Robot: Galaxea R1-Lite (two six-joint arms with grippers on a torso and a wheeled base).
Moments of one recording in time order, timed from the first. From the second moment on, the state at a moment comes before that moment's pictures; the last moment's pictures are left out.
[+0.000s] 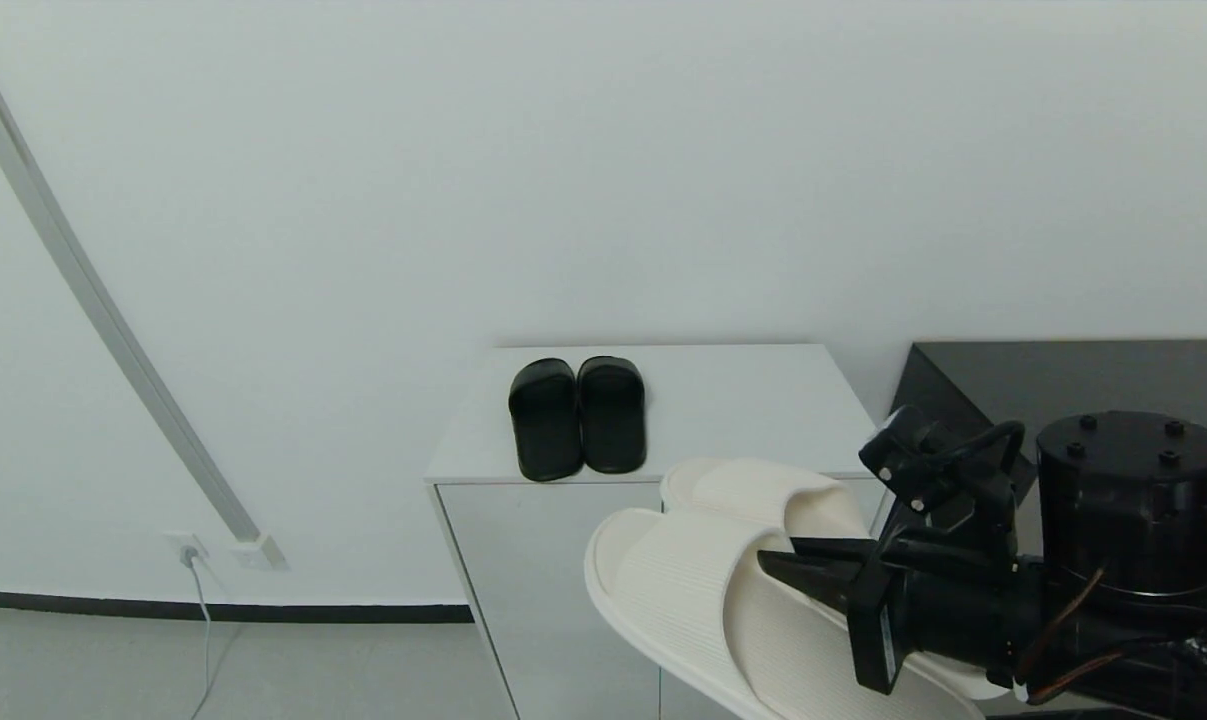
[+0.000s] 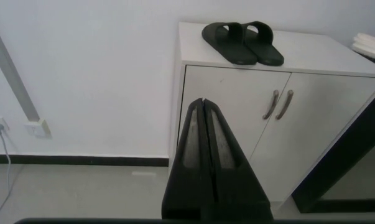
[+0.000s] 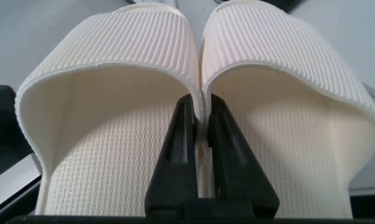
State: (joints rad) left arm 0.00 0.00 0.00 0.00 0.00 -0.09; right arm 0.76 1.54 -0.58 -0.64 0.12 0.05
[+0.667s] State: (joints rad) left arm 0.00 0.00 0.00 0.00 0.01 -0.09; right arm 0.76 1.56 -0.55 -0.67 0.12 0.06
